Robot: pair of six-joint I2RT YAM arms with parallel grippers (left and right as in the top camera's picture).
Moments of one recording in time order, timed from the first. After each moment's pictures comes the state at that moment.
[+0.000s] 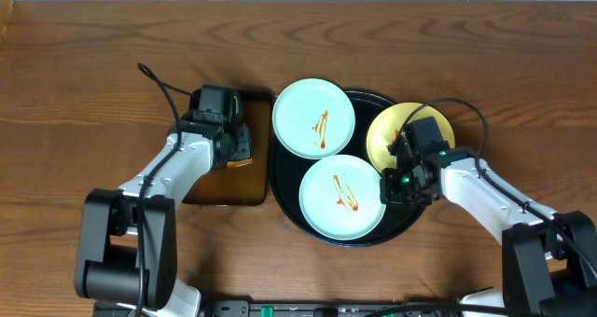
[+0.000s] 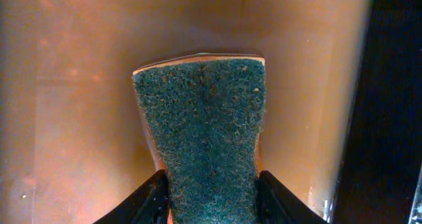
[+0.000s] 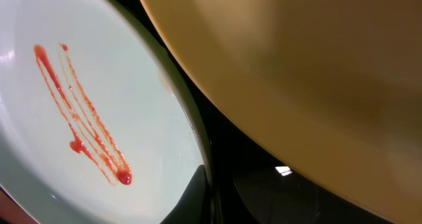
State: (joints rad) left arm -0.16 1.71 0.95 -0.45 0.03 -0.25; right arm 0.27 1.61 0.79 -0.61 -0.34 0.33
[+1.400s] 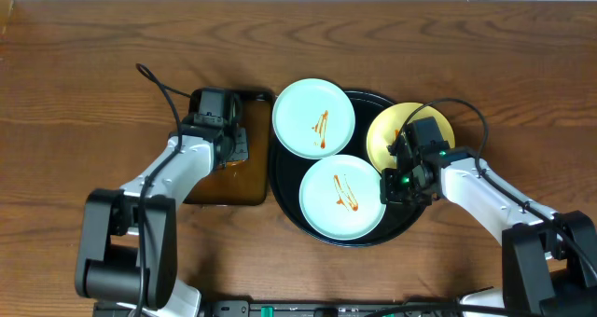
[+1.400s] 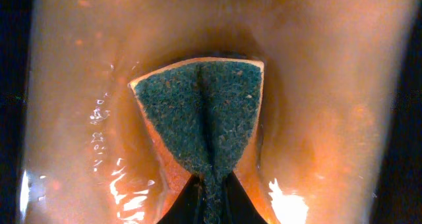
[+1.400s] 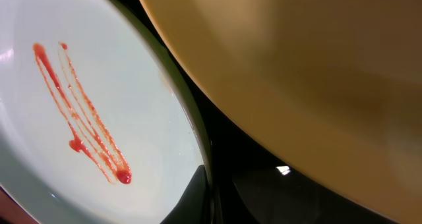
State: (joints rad) left arm -0.16 1.71 0.92 -0.41 -0.04 -0.26; right arm 0.27 1.61 0.79 -0.62 -0.34 0.33
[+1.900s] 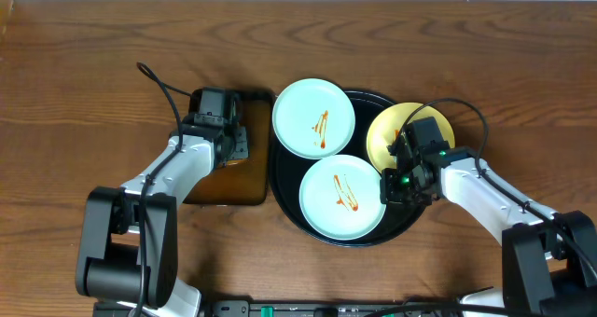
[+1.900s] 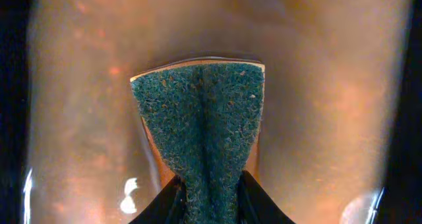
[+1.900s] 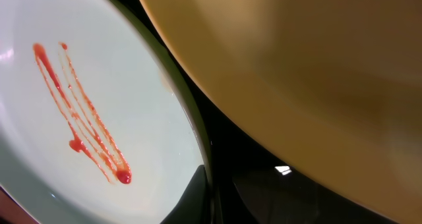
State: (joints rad) left arm -0.16 1.72 0.92 -0.39 -0.04 -0.25; right arm 0.27 1.61 0.79 -0.62 -0.34 0.33
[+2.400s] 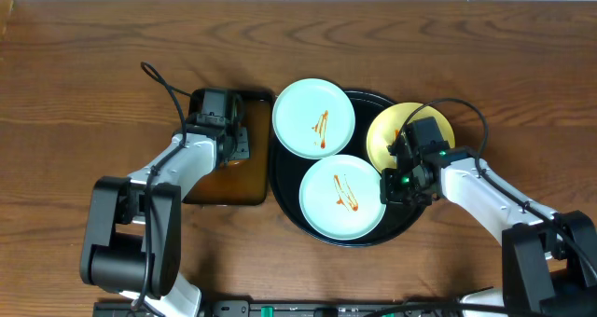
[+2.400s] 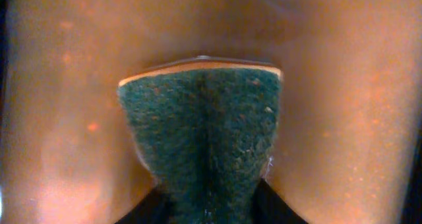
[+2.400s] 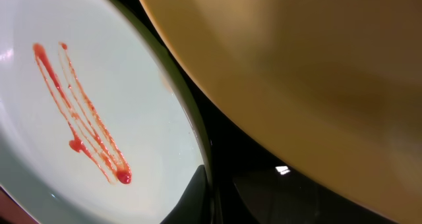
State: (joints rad) left arm -0.16 1.77 0.92 -0.35 -0.04 -0.26; right arm 0.27 1.61 0.79 -0.62 -0.34 0.33
